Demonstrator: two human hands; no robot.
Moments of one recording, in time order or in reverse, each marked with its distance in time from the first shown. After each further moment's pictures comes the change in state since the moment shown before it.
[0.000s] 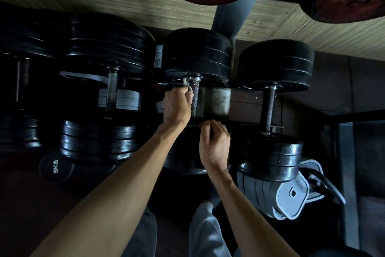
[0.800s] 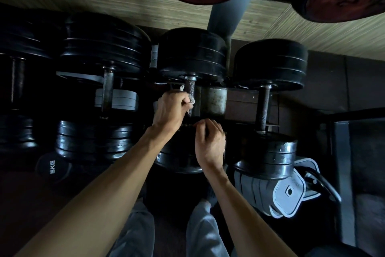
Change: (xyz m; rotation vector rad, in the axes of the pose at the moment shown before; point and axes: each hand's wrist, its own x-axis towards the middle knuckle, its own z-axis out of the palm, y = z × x) left_hand -0.010 -0.019 -0.001 0.047 -0.003 0.282; right_hand -0.001 -0.001 -0.002 0.022 -0.026 0.011
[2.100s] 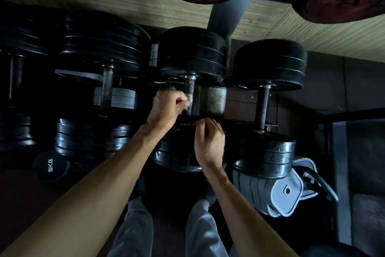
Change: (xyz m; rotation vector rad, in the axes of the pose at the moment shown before) left_hand 0.005 -0.011 -0.009 -0.105 -0.066 -0.027; right_hand 0.001 0.000 -0.001 -0.016 0.004 -0.019
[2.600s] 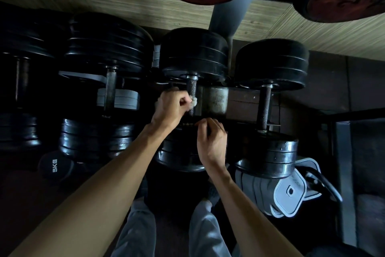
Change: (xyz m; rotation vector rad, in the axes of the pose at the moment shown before) left_hand 0.000 -0.003 0.005 -0.067 -0.018 -0.036; right_hand -0.001 -0.005 -0.003 0.032 -0.020 0.031
